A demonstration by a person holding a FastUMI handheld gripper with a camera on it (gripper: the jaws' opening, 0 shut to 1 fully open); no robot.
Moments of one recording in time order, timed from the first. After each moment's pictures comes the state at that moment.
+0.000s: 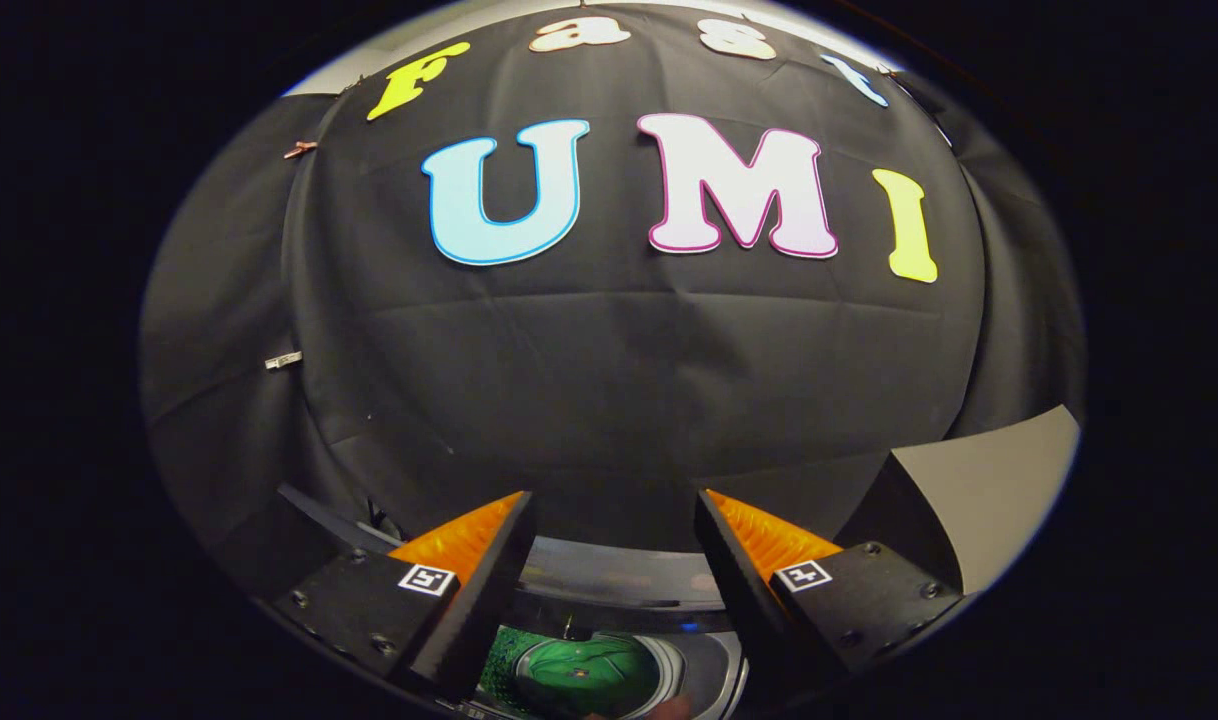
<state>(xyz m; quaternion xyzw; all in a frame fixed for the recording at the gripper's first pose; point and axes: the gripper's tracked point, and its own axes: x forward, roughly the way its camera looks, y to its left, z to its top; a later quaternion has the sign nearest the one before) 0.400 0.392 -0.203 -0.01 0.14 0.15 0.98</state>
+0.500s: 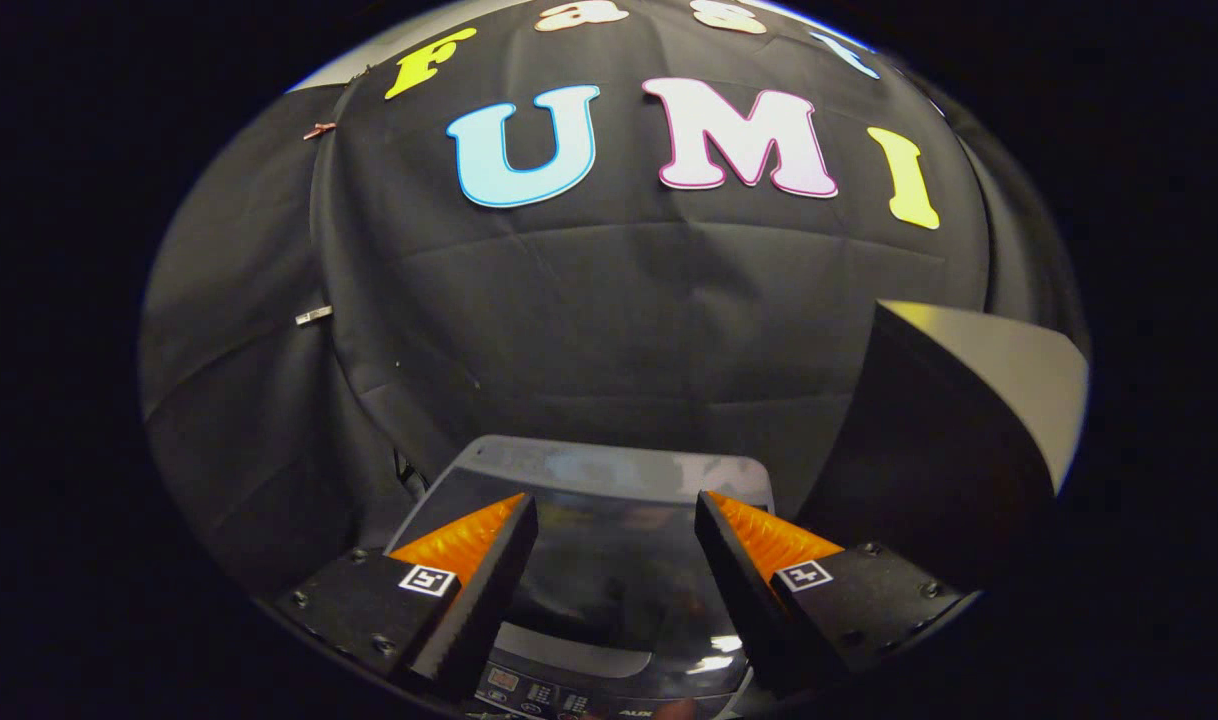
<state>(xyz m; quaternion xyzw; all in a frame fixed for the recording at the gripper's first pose) 0.382 0.377 -0.256 0.00 0.21 0.17 0.96</state>
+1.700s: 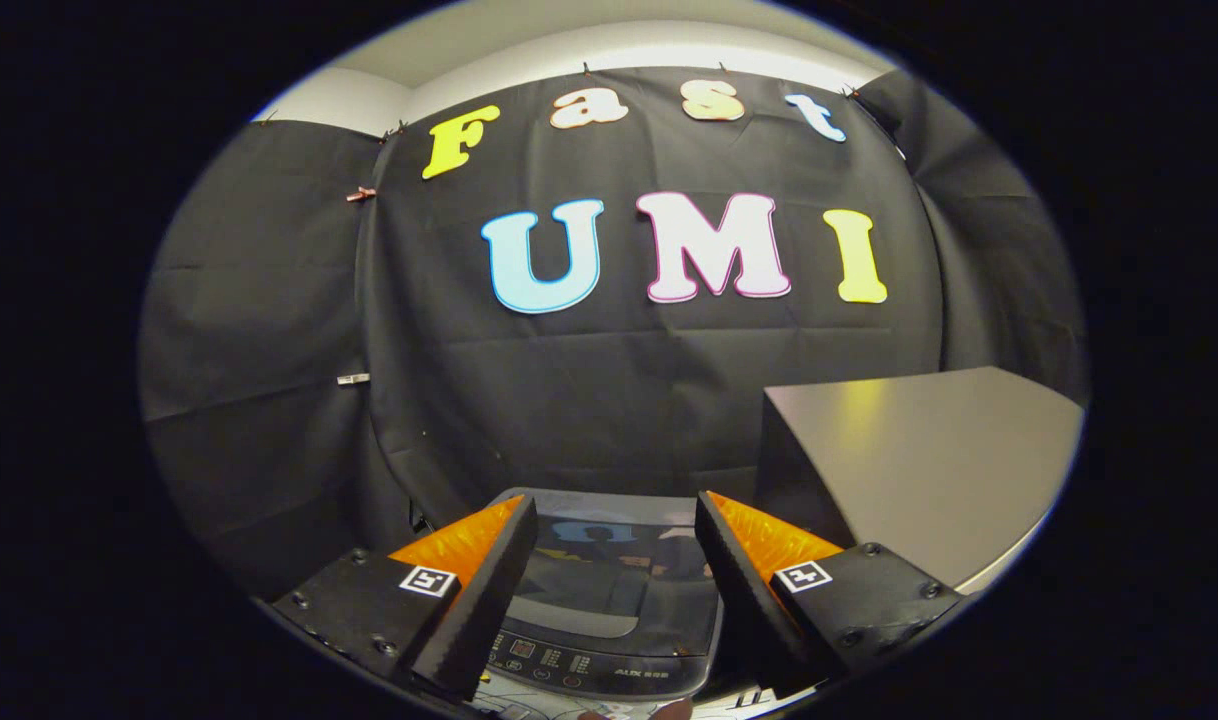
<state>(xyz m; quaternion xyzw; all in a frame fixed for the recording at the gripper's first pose) 0.242 0.316 -0.147 0.02 0.04 0.17 0.98</state>
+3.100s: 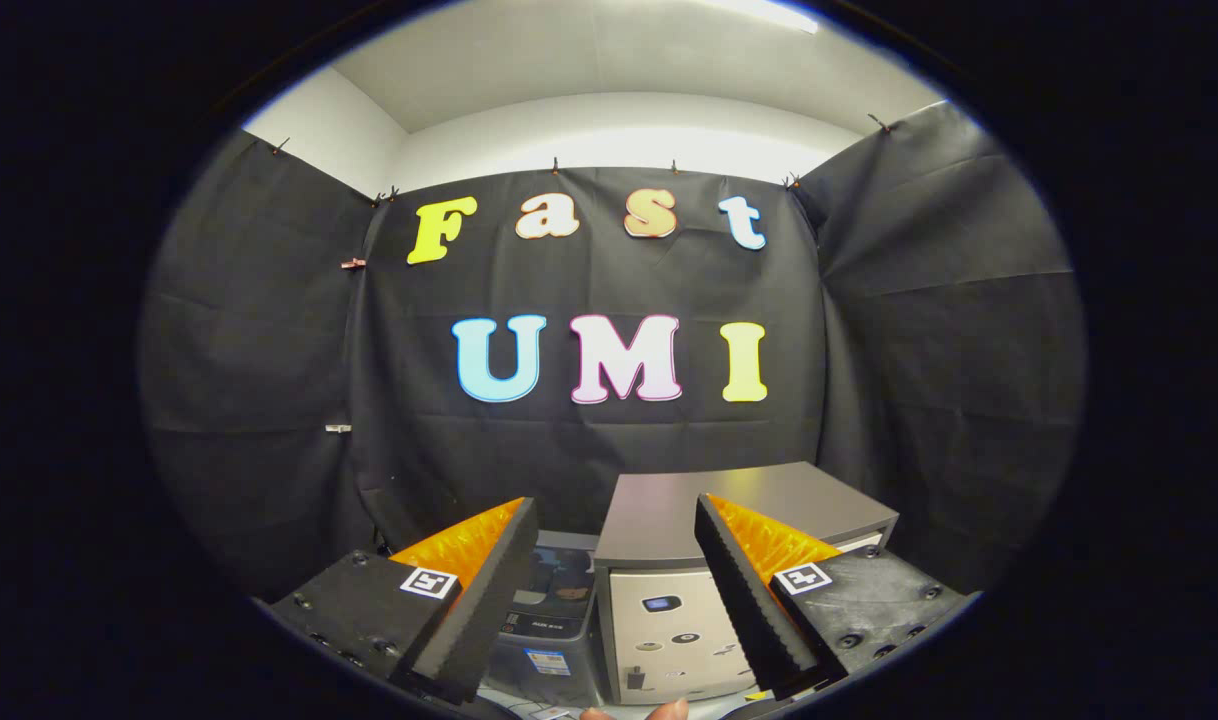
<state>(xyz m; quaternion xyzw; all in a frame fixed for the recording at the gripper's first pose) 0.025 0.150 -0.007 0.00 -0.06 0.09 0.99</state>
